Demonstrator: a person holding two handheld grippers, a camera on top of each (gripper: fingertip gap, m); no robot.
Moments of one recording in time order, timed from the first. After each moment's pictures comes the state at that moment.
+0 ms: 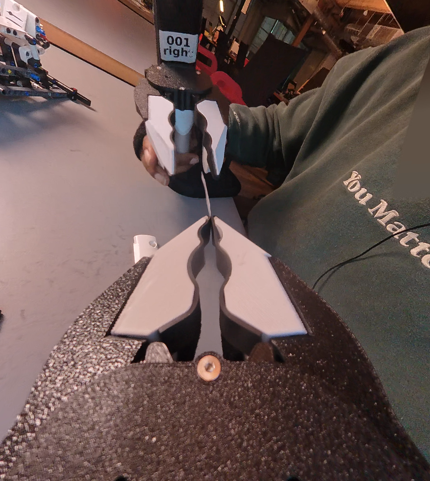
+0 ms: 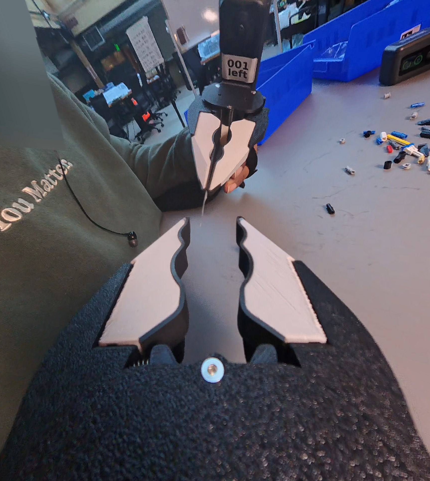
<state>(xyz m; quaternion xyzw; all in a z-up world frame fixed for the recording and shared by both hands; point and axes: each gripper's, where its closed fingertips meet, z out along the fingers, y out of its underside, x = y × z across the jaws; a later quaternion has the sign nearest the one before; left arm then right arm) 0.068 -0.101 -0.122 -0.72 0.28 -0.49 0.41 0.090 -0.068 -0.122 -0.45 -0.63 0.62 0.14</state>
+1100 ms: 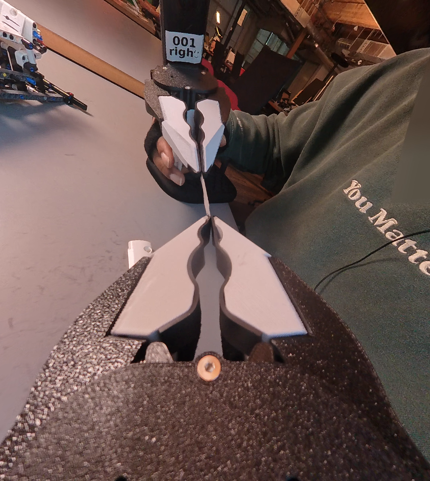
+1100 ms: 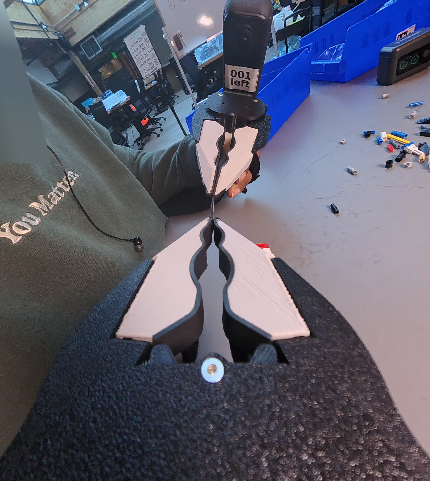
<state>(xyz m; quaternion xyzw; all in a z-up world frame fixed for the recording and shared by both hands) 0.072 -0.100 -0.117 -0.71 0.27 -0.50 0.41 0.097 -0.069 -0.112 -0.46 -0.62 0.63 0.14</state>
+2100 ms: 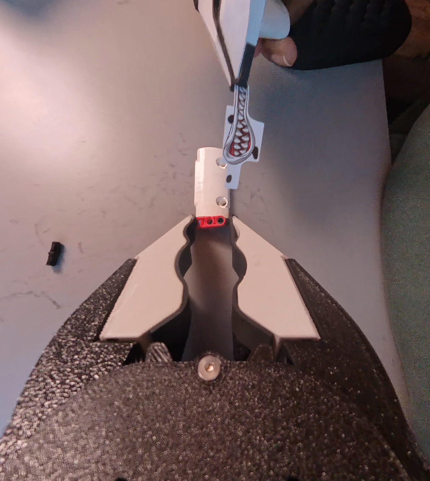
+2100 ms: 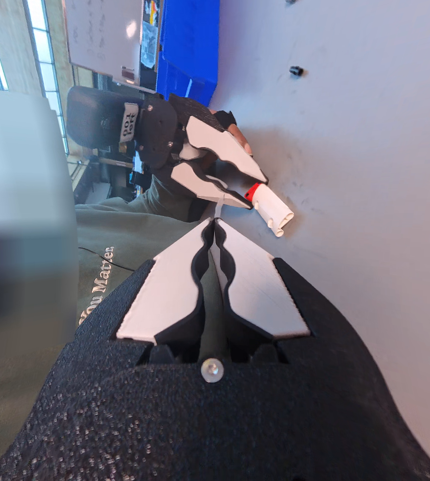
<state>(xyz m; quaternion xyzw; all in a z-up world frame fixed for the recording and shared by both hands) 0.055 -0.085 -0.223 -0.86 0.34 -0.22 0.32 0.089 -0.054 -0.160 -0.69 -0.40 0.59 -0.16</state>
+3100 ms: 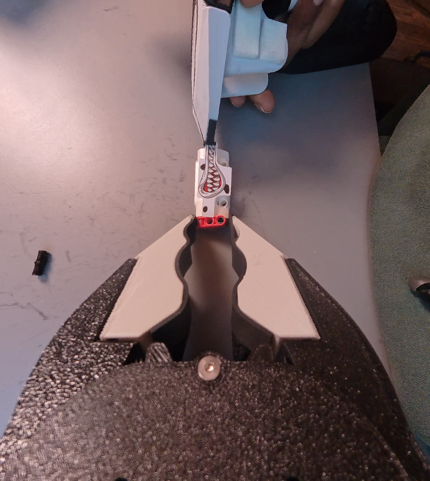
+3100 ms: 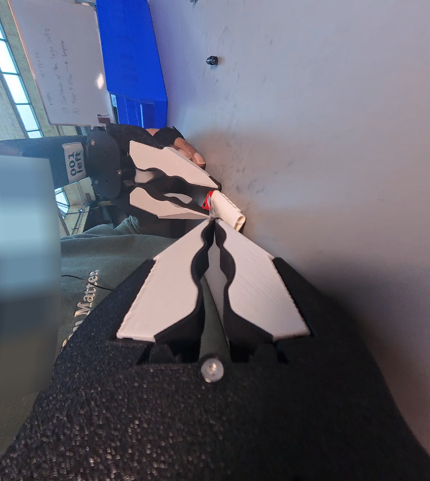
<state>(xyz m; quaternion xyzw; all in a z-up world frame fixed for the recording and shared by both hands) 0.063 -0.088 -0.223 -0.85 0.35 -0.23 0.32 0.086 -0.052 -0.203 -0.76 -0.31 0.55 -0.18</state>
